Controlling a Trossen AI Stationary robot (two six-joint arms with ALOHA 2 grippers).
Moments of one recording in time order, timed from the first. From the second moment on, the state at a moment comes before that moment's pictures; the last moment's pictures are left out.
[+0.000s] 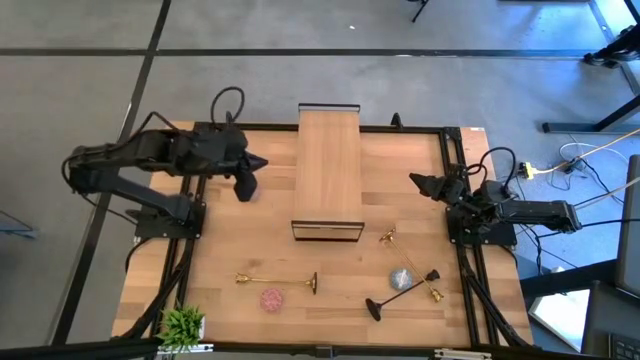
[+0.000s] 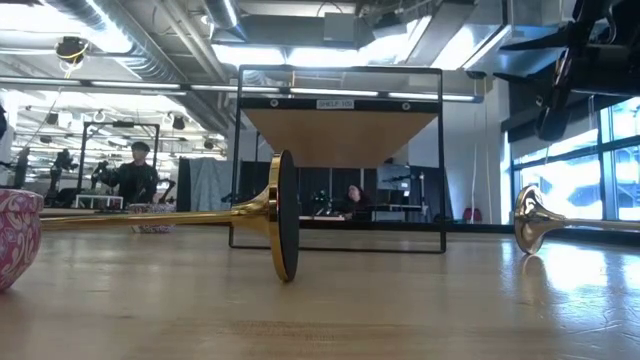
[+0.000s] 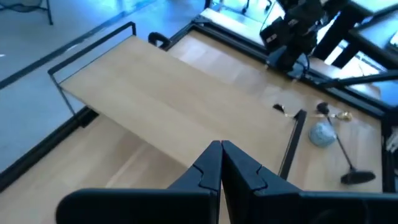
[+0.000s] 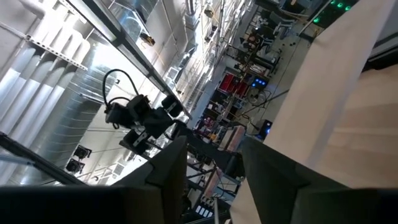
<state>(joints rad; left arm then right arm) 0.01 1.07 1.41 -0.95 -0.35 -0.45 0.01 0.00 0.01 0.26 0.34 1.07</state>
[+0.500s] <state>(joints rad) 0.19 1.14 1.29 -1.16 -0.37 -0.62 0.01 0.00 0.01 0.22 0.34 1.07</state>
